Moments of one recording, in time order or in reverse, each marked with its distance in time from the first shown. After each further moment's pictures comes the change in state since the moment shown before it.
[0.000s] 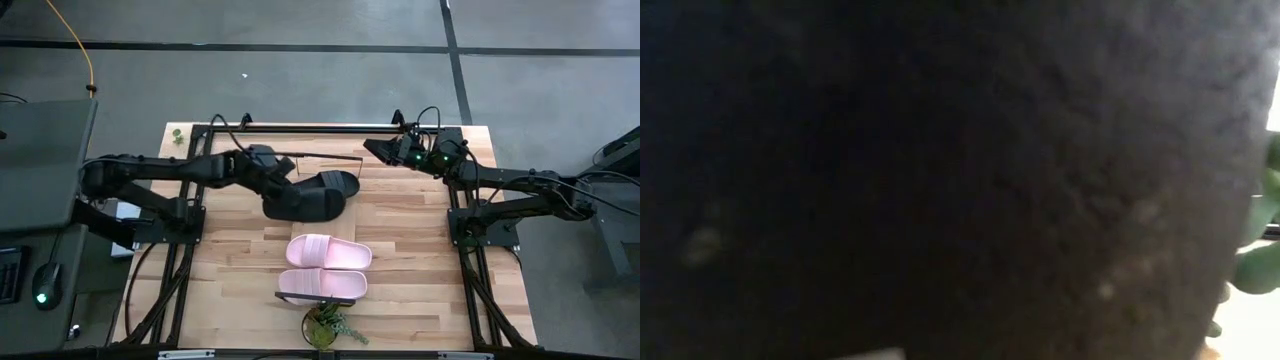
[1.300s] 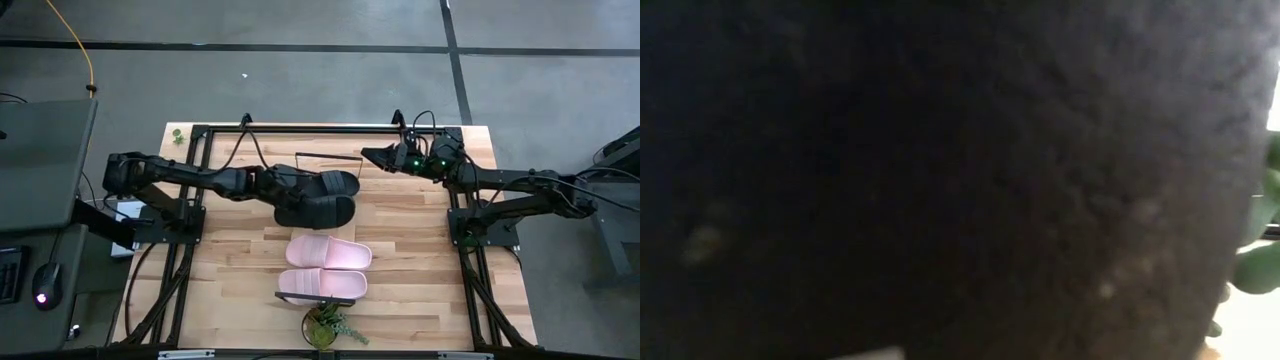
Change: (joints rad) left arm -0.092 0.197 -0.002 0.132 -0.183 -0.037; right arm 0.061 0.000 0.000 -0.036 0.016 -0.019
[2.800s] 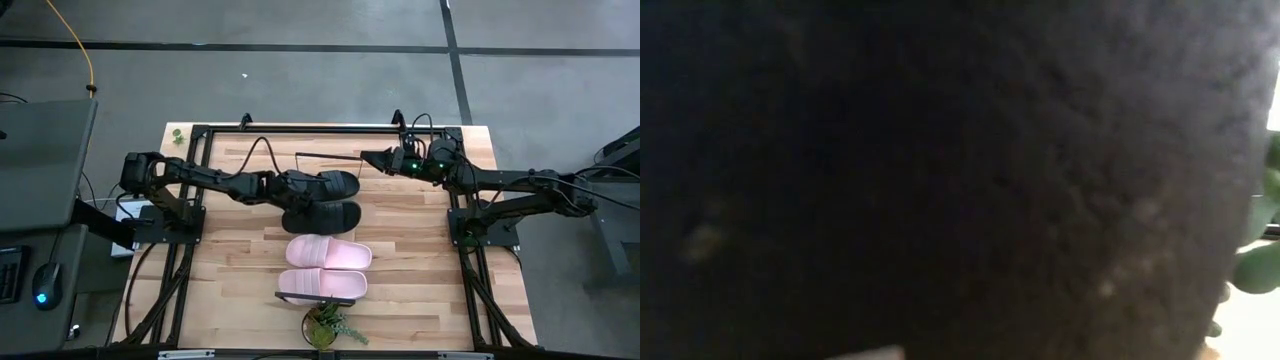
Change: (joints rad) left arm -0.006 0.140 0.000 0.126 0.033 -0.069; right arm 0.032 0.000 0.000 -0.045 0.046 -0.013
